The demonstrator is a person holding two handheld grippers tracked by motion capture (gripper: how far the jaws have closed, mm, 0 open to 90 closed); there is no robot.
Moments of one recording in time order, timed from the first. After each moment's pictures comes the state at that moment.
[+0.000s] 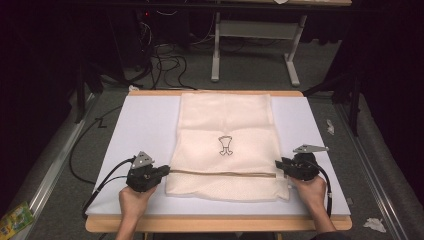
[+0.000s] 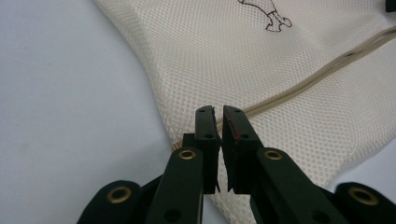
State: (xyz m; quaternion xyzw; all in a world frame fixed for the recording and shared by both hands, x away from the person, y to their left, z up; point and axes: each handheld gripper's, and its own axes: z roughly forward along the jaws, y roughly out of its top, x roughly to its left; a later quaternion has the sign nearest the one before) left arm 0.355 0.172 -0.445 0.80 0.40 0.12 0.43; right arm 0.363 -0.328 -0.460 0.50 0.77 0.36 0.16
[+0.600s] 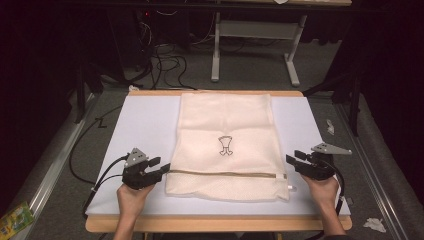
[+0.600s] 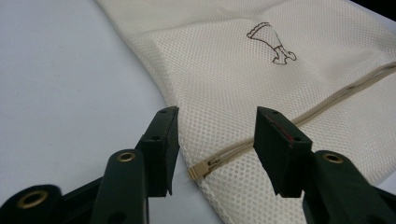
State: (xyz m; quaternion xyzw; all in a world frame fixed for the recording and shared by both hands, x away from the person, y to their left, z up) left arm 0.357 0.180 -0.436 0.77 0.41 0.15 0.46; right arm 0.344 -0.355 -0.434 0.51 0.72 0.41 0.20
